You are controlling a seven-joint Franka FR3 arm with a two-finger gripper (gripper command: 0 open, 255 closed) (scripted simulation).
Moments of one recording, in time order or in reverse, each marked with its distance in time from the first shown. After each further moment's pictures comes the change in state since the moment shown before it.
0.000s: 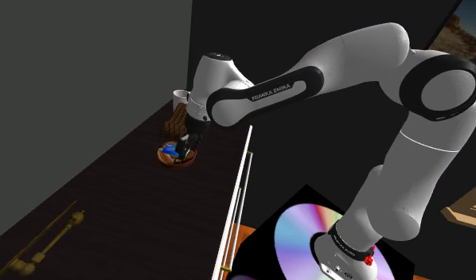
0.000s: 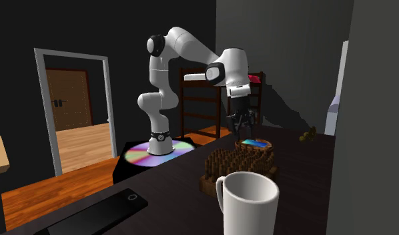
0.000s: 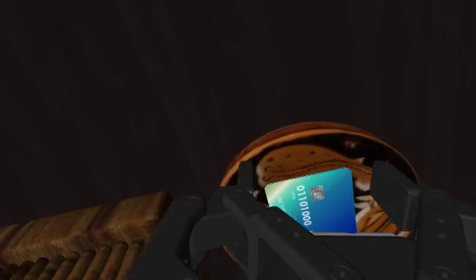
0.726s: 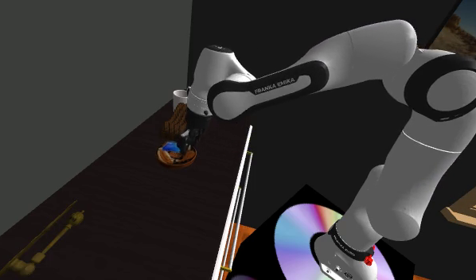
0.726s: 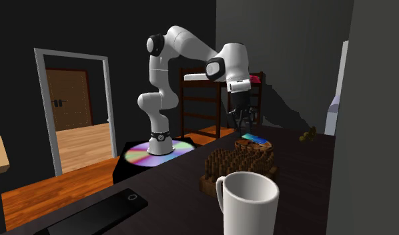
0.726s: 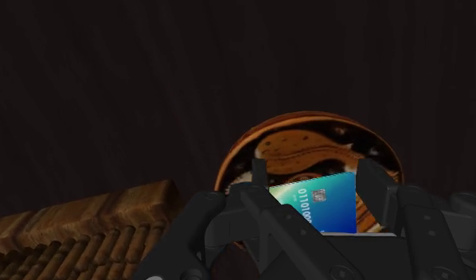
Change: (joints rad) arm -0.001 -0.022 0.002 0.021 0.008 -0.044 -0.004
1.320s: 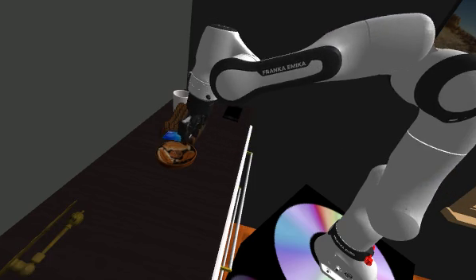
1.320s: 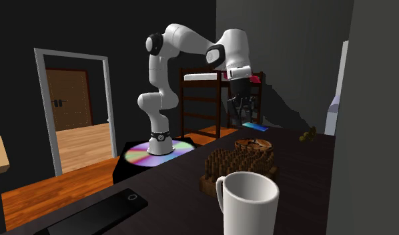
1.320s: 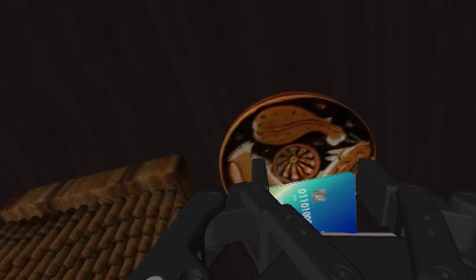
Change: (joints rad) arm -0.003 -0.047 0.001 0.066 0.015 -0.111 -0.010
